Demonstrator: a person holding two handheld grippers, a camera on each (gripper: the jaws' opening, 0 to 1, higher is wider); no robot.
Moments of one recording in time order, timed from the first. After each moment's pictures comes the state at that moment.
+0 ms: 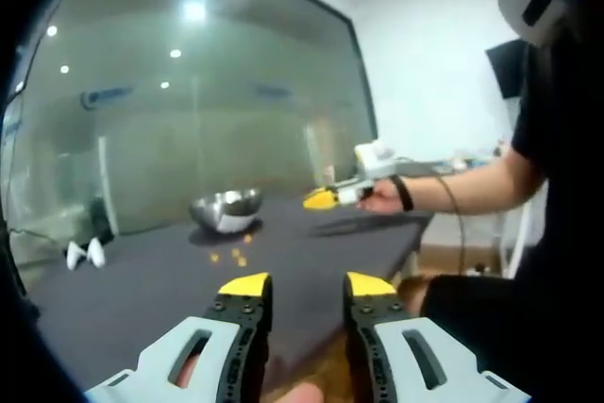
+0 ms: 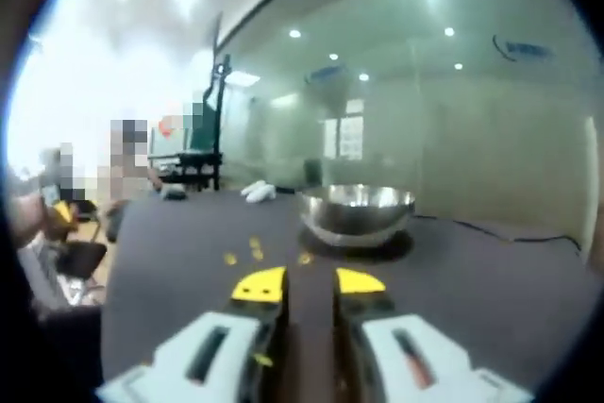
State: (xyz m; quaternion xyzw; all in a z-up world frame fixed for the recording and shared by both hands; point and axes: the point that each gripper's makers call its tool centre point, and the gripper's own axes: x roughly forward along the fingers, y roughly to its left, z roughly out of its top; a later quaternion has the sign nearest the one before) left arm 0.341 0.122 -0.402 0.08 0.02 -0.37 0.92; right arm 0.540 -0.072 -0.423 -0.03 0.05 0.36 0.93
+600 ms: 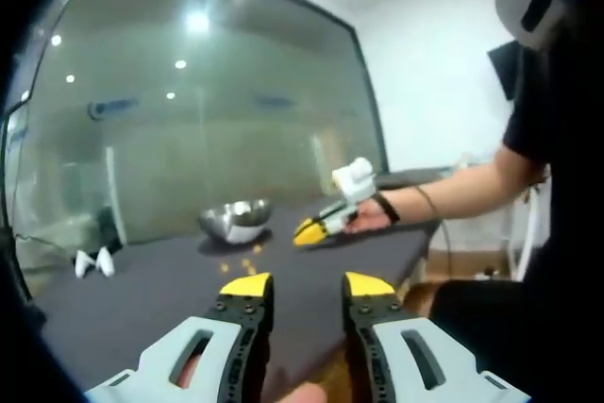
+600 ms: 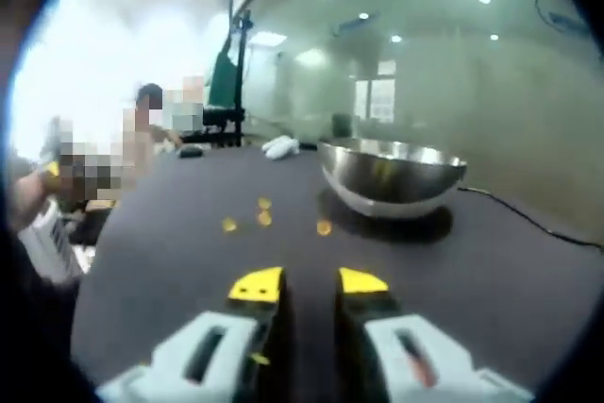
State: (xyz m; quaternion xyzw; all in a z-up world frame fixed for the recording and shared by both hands) left arm 0.342 0.129 -0.392 0.08 -0.01 -0.36 0.93; right arm 0.579 -0.023 -0.463 -0.10 0.12 0.43 0.89
